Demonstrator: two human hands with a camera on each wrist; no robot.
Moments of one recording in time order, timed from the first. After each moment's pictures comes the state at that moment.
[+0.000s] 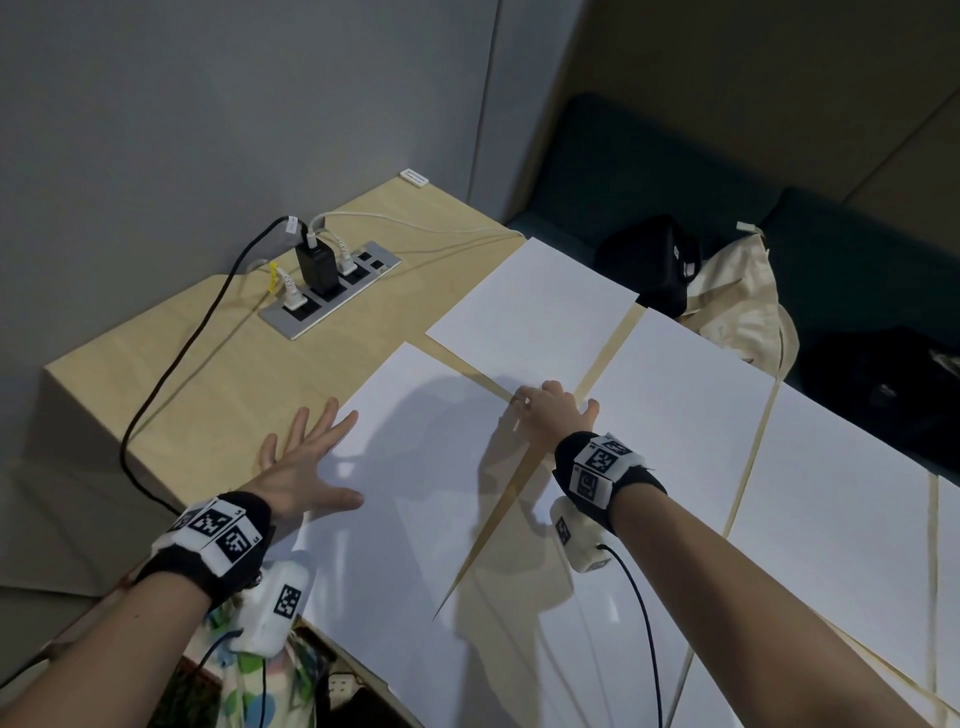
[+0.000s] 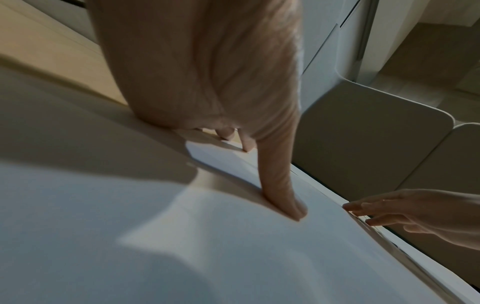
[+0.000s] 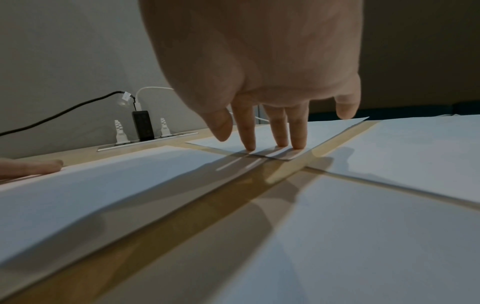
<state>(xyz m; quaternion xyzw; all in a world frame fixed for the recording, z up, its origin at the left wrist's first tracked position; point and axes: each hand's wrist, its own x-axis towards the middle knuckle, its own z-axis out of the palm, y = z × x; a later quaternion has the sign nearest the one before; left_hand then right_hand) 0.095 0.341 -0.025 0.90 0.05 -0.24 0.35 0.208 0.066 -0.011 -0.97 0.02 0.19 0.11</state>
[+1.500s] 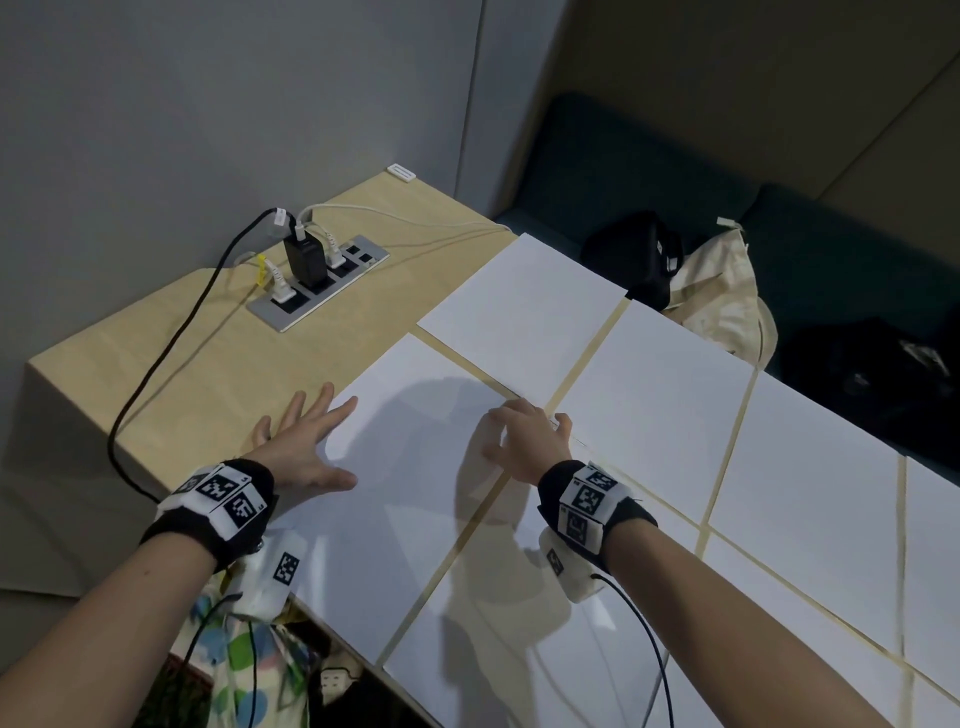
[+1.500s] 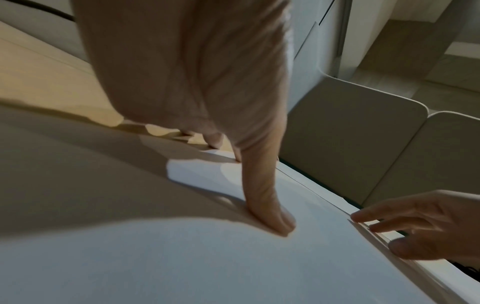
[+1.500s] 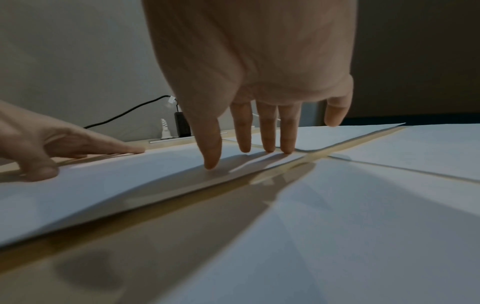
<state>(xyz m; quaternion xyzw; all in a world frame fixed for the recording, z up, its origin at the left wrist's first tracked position) 0.110 0.341 -0.016 0.92 0.03 -0.28 0.26 0.155 0.070 0.002 -0.97 -0.09 0.19 0.10</state>
